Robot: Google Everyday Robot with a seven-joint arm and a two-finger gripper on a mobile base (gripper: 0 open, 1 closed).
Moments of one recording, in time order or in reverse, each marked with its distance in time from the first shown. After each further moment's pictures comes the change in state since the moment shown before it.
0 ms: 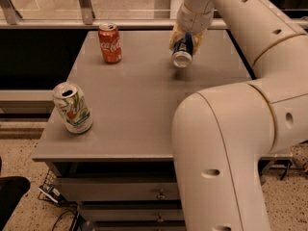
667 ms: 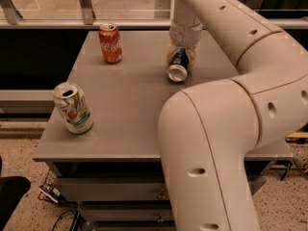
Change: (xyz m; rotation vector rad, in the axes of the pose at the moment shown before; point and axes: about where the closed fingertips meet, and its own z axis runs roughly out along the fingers) arm 0.034 -0.004 0.040 0.153 0.124 0.109
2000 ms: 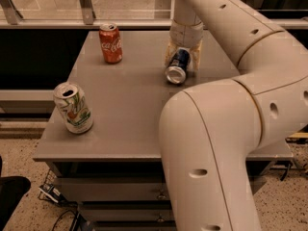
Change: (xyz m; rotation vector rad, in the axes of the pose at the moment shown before) arm 0.011 -0.008 -0.007 0.025 0.036 0.001
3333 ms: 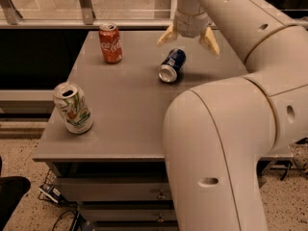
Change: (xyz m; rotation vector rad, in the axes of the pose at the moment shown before) arm -0.010 -0.010 -0.034 0.015 -0.100 0.020
